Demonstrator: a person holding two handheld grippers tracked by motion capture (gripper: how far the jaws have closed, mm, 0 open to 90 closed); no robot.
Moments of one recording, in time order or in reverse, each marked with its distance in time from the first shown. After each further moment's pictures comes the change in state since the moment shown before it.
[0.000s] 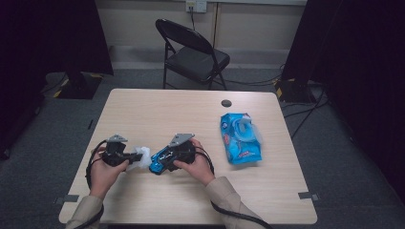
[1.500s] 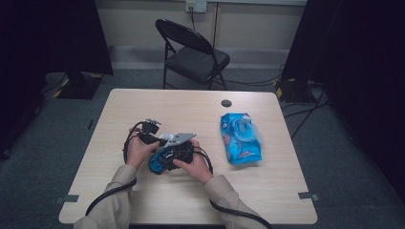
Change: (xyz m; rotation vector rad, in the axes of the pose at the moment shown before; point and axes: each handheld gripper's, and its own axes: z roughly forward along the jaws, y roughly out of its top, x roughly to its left) left arm -0.019 0.069 0.098 0.099 -0.088 0.048; right arm -0.004 -0.004 0.008 -0.062 0.041 0.035
